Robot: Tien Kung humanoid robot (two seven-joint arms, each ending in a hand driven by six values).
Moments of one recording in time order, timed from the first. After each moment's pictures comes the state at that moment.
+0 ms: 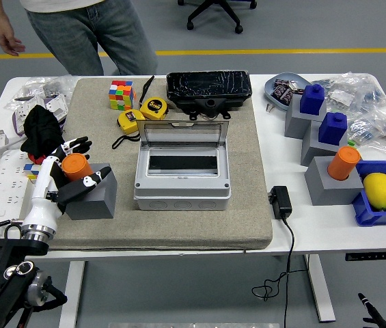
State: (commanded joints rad) left arm 0.05 0.06 -1.34 -1.36 1.21 0.17 -0.27; right arm 0.17 -0.04 1.54 0.18 -1.47 -0.09 -0.05
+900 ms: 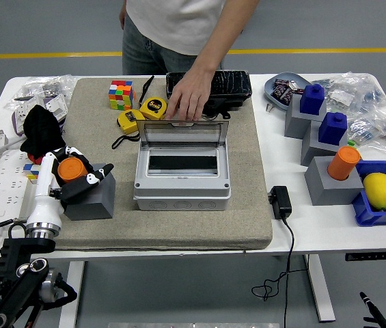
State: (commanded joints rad) left arm 0.03 0.06 -1.27 -1.37 1.22 0.34 -0.31; right arm 0.17 -0.05 1.55 0.18 -1.47 -0.09 -0.05
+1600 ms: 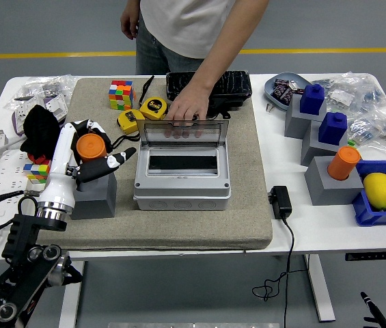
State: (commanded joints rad) left arm -0.07 0.09 -1.18 -1.46 1.45 0.37 -0.29; right arm 0.17 -0.05 1.55 0.18 -1.47 -0.09 -0.05
